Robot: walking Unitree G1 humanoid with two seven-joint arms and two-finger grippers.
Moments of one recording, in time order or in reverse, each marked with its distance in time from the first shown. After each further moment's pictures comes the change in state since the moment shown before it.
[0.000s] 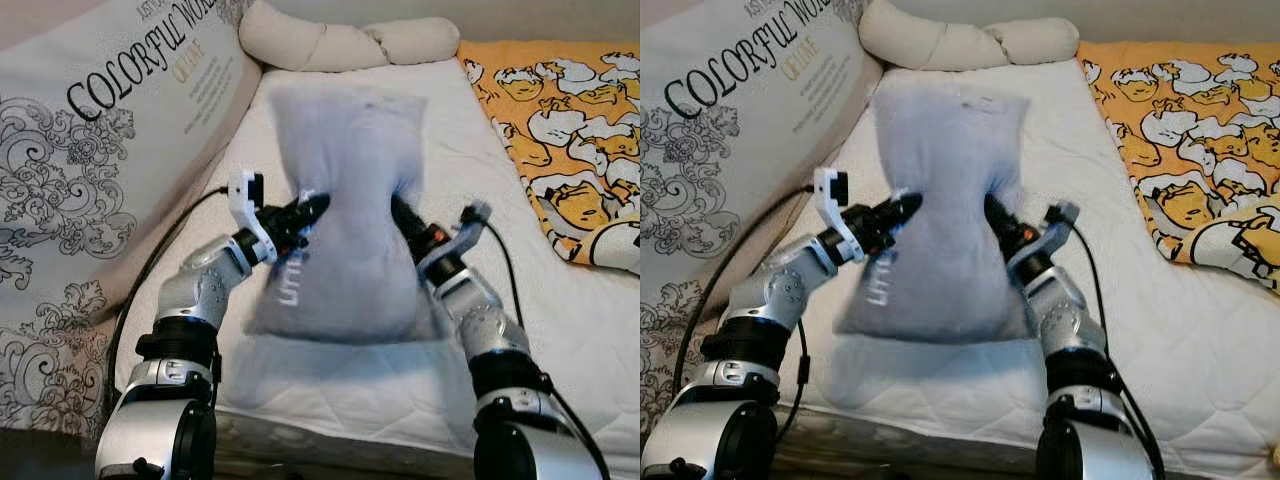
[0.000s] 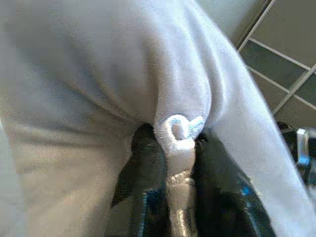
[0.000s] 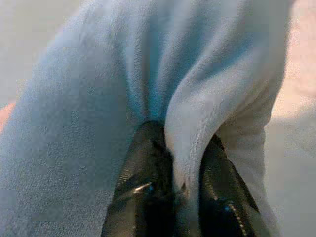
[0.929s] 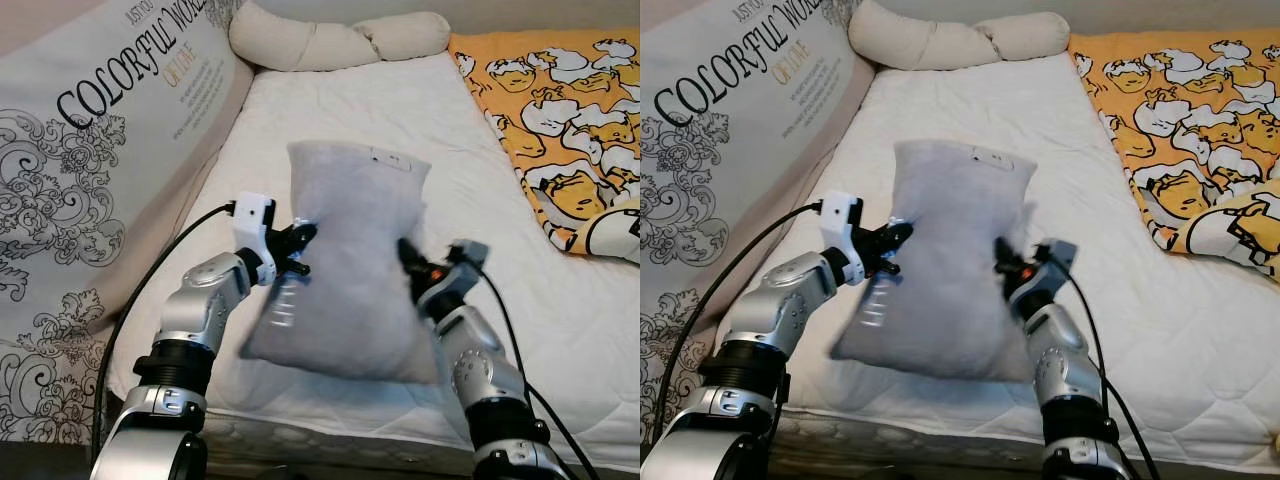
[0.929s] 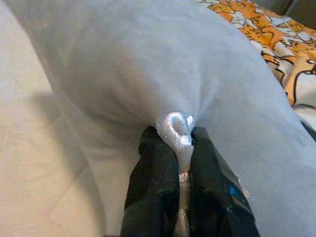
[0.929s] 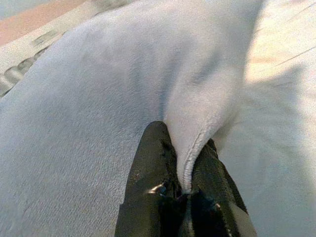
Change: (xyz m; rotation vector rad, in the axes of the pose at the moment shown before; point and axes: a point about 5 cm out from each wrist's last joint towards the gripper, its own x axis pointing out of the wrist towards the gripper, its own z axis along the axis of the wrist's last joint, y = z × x) left arm -0.013 0.007 -0.024 0.194 0.181 0.222; right arm -0.033 -0.019 -0.018 -0.211 -0.001 -0.280
